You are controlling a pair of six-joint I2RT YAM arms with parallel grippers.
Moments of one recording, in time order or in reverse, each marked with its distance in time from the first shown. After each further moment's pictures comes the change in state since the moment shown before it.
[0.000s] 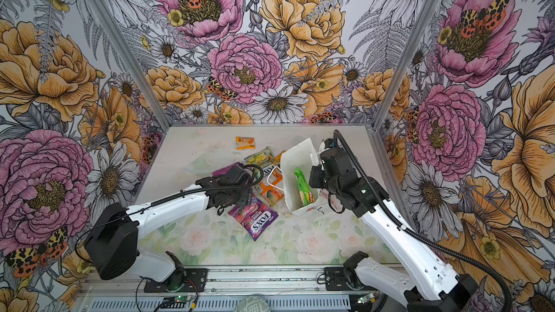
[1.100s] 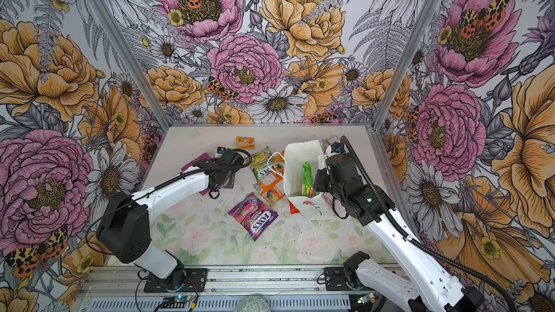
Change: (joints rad) left arm 0.156 0.156 0.182 -0.273 -0.422 0.036; right arm -0.027 -0.080 -0.074 0.031 0.028 0.002
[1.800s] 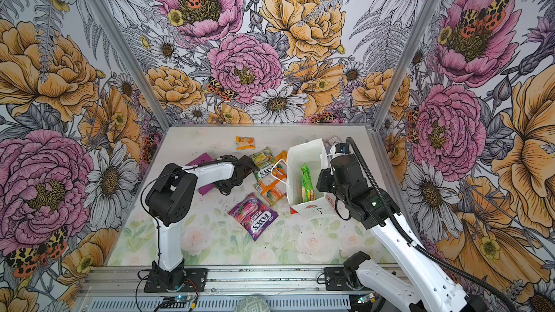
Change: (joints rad) left arm 0.036 0.376 0.165 -0.121 -0.215 0.090; right arm -0.021 -0.035 -0.007 0.002 -0.001 -0.004
